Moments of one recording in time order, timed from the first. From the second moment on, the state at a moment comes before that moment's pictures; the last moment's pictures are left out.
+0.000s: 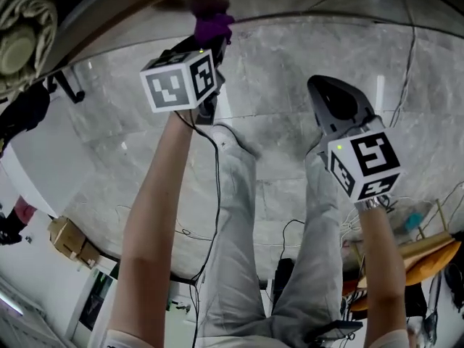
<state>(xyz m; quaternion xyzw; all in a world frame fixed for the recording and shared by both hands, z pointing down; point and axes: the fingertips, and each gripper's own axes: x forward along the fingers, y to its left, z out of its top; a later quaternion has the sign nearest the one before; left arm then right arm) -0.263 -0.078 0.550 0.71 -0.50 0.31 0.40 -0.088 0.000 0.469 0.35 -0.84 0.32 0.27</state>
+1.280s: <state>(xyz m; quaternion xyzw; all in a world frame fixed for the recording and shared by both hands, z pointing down) -0.150 -0.045 0.579 0.71 -0.45 0.37 0.39 -0.011 0.048 0.475 0.34 -0.83 0.35 0.28</state>
